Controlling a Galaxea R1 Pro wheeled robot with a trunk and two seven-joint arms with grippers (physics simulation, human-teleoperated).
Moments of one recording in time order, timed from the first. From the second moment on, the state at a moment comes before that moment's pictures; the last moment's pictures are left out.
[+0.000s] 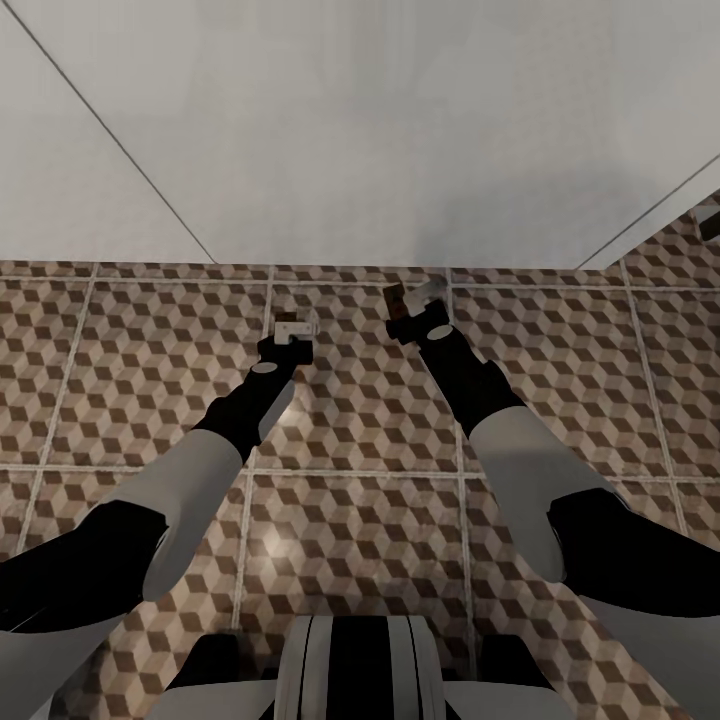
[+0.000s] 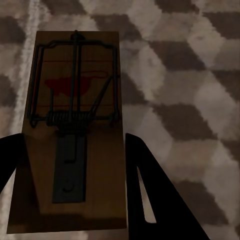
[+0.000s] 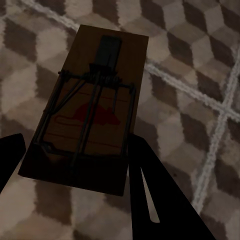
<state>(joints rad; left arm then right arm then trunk) -1.25 -0.13 -0.23 -0.51 0.13 0.10 0.22 -1.31 0.17 0.17 -0.63 0.38 0.32 0.00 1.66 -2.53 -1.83</state>
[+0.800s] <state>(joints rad) -1.25 -0.13 -0.24 -0.51 0.13 0.10 0.22 -1.31 0.17 0.17 -0.63 0.38 0.32 0.00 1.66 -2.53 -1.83</state>
